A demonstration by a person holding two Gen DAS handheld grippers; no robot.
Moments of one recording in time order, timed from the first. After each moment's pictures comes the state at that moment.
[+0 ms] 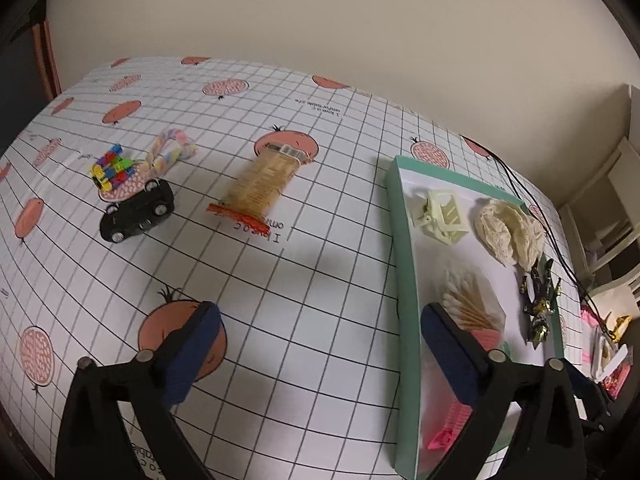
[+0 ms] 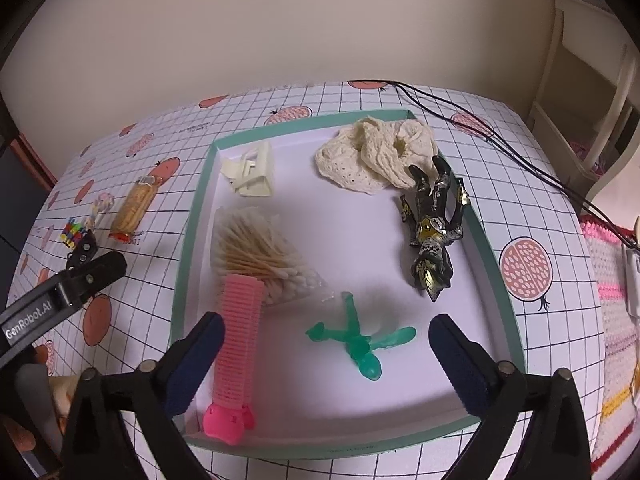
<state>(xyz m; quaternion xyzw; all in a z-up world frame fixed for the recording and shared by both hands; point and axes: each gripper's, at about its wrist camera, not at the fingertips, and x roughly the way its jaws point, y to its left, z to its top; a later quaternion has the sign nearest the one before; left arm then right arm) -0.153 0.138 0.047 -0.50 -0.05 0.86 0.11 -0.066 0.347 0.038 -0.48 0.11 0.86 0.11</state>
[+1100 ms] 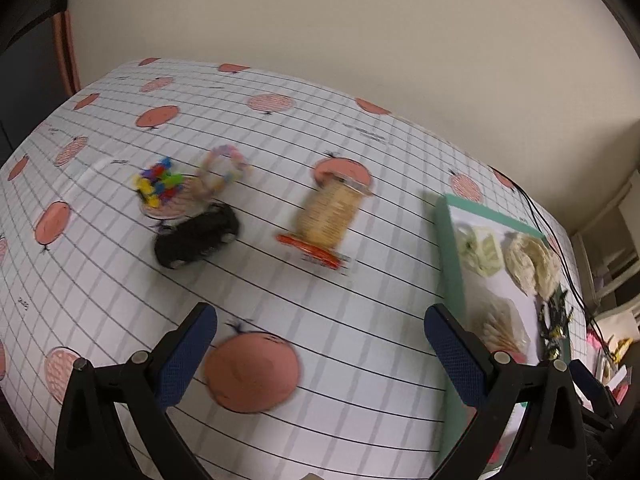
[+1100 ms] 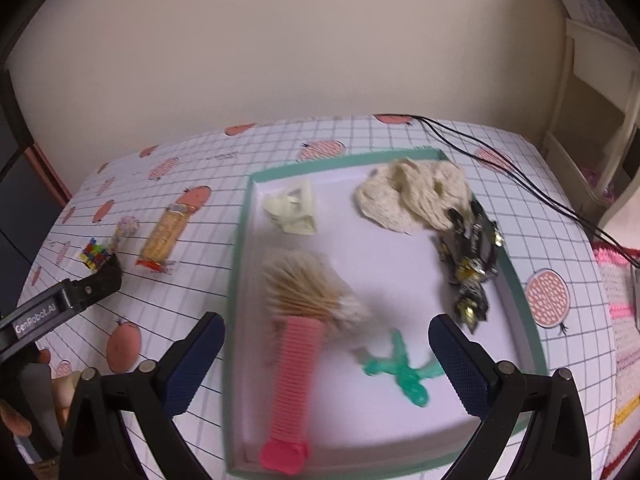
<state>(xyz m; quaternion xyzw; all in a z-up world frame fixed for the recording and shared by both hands) -0.173 0.076 0.058 -0.49 -0.07 0.87 0.08 -0.084 0.318 0.057 -0.44 0.11 0.89 0.10</state>
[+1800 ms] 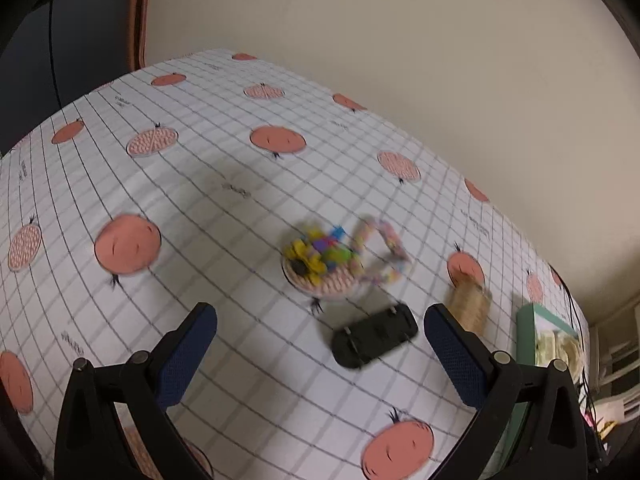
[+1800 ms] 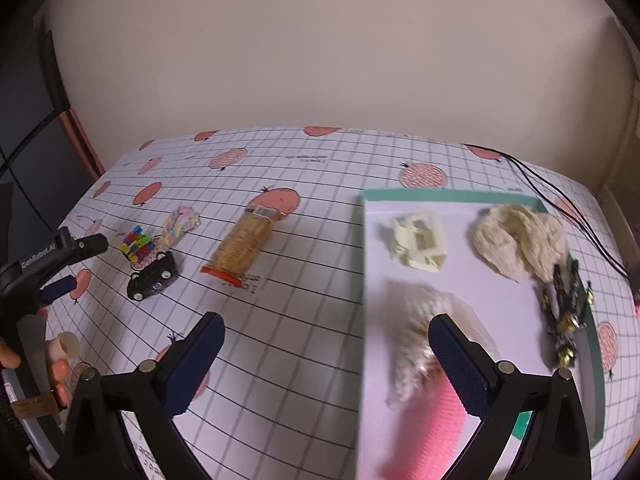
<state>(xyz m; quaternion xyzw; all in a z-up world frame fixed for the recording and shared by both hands) -0.225 -0.061 0.051 -0.45 -0.16 0.88 0.00 -0.136 0.227 0.057 -0.43 0.06 0.90 0.03</state>
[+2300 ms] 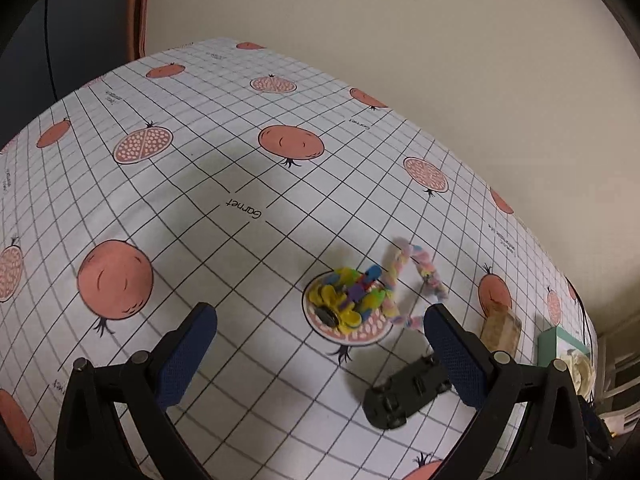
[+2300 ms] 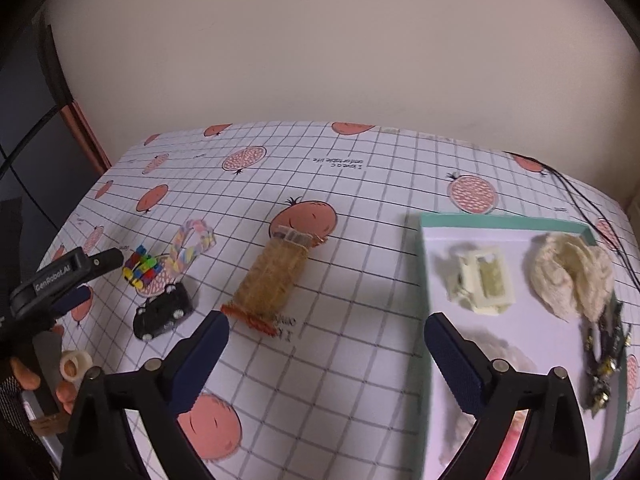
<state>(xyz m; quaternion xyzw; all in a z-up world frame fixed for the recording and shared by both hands) -0.269 -0.076 0.029 -0.47 -0.17 0.87 0.00 -0.198 0.199 0.047 -0.45 0.07 0.89 0.01</state>
